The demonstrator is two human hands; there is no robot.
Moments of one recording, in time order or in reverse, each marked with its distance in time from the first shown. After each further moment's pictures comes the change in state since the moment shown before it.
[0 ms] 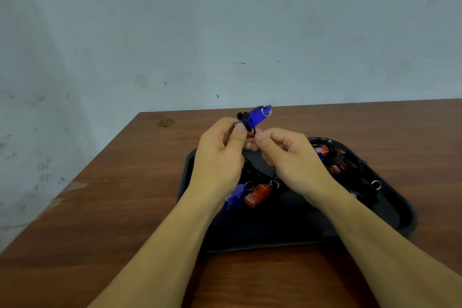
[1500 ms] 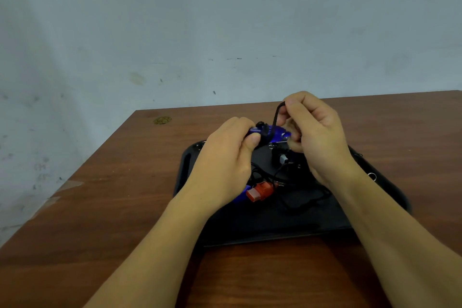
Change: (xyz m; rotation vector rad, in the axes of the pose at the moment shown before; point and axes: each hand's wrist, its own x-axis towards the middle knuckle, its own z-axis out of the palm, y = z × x) left_hand -0.008 0.015 0.000 0.659 -0.223 0.317; right_hand 0.001 -0.023 -0.026 0.288 0.183 -0.073
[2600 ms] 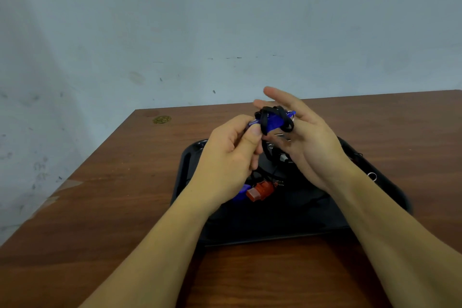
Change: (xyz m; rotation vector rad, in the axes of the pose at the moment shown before) left_hand -0.001 0.005 0.006 -0.590 -0.025 -0.181; right_hand 0.003 0.013 -0.004 0.165 -0.178 0.150
